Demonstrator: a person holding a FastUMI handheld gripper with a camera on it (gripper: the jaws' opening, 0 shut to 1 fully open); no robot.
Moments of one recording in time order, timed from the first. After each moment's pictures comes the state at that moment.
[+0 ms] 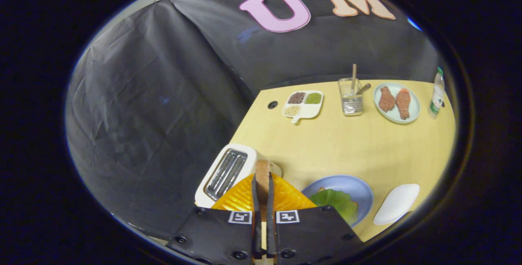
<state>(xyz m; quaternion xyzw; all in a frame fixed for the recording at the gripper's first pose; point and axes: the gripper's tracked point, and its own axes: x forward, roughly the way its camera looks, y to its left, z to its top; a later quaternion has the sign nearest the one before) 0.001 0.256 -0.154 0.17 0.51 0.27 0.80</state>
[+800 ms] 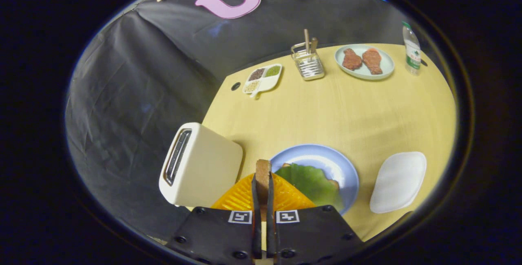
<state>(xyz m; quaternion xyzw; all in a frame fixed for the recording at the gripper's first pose) -0.027 0.185 -0.249 0.19 0.57 0.20 0.78</state>
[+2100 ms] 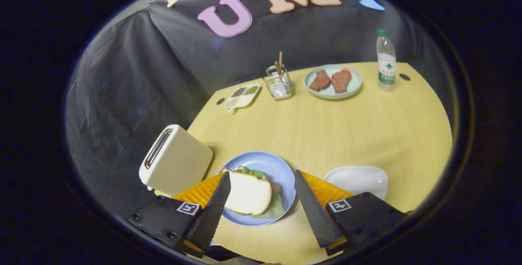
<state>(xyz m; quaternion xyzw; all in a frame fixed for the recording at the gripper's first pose) -0.013 0.077 -0.228 0.16 0.46 0.20 0.85</state>
